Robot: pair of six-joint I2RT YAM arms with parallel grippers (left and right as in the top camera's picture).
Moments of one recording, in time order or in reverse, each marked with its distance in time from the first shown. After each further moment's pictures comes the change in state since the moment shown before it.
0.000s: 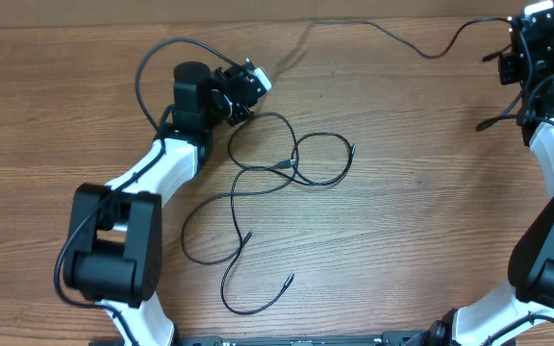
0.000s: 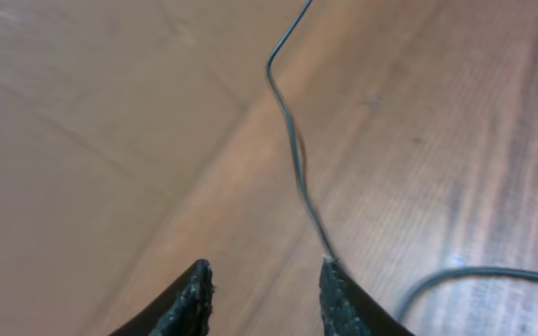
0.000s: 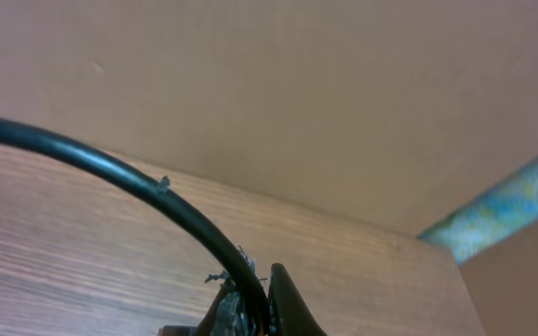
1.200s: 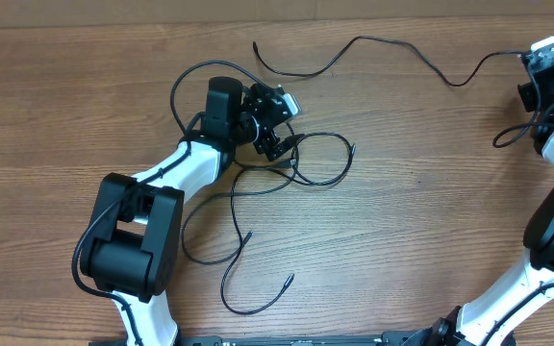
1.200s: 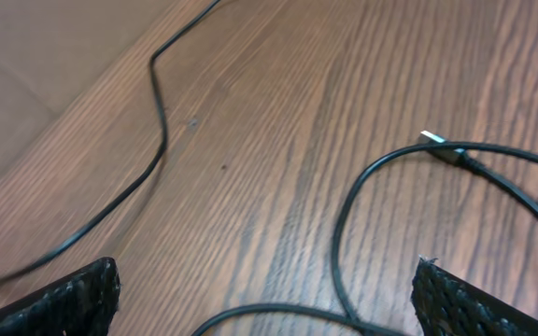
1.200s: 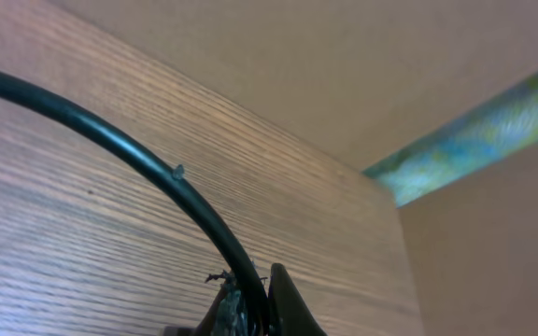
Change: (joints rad) left arm -0.102 0.042 0.000 -0.150 0.181 -0.132; right arm -0.137 0.211 0.000 0.158 0.008 -0.332
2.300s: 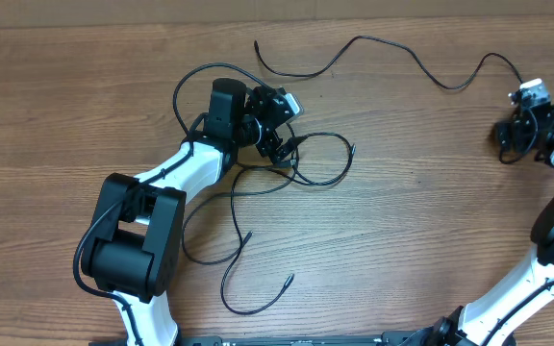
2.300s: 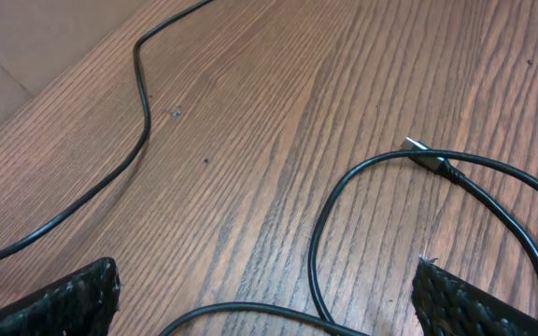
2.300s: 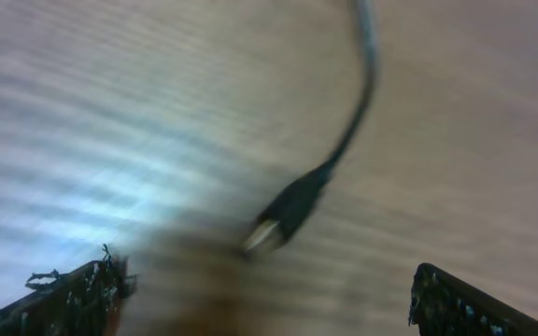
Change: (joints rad) left arm -0.008 0.000 0.000 -0.022 0.000 -0.069; right arm -0.063 0.048 0.002 -0.462 -0.017 0.028
